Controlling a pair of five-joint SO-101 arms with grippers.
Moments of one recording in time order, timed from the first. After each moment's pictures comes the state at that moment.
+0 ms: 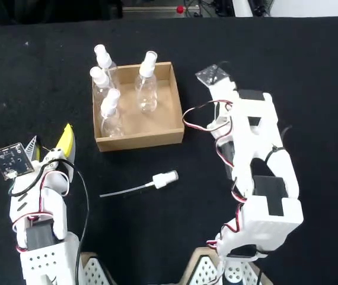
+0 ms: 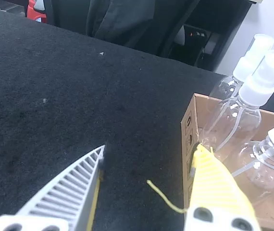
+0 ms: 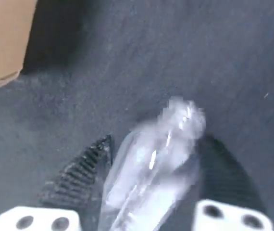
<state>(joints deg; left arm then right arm) -19.3 -103.7 95.7 30.8 8.1 3.9 11.1 15.6 65.1 31.0</state>
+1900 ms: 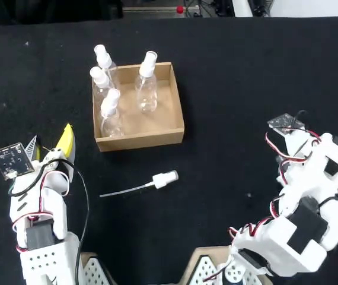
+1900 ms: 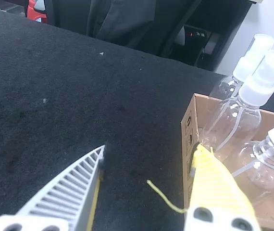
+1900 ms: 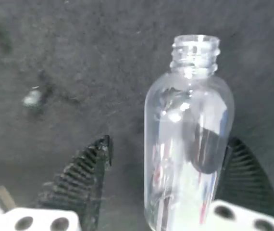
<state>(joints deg) -19.3 -103.7 95.8 30.8 8.1 41.6 -0.1 30.8 70.4 65.9</state>
